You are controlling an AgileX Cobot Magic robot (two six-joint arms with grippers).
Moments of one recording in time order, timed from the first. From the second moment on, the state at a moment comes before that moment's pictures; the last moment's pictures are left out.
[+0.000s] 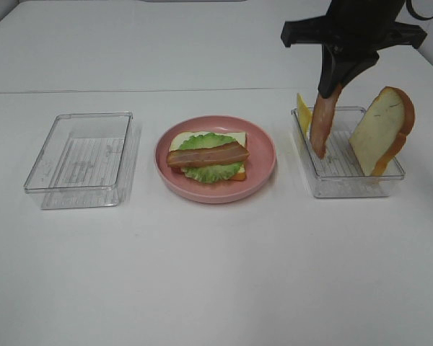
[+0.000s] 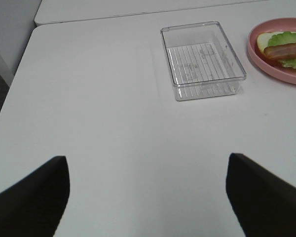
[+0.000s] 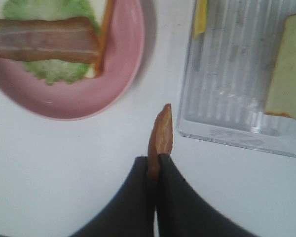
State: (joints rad) left arm 0.07 -0.01 -0.52 -0.08 1.08 0.10; right arm 0.32 1.88 -1.67 0.07 1.21 0.11
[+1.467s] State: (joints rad) left arm 0.07 -0.01 -0.52 -0.08 1.08 0.10; right arm 0.56 2.18 -1.81 0.59 0.70 0.04
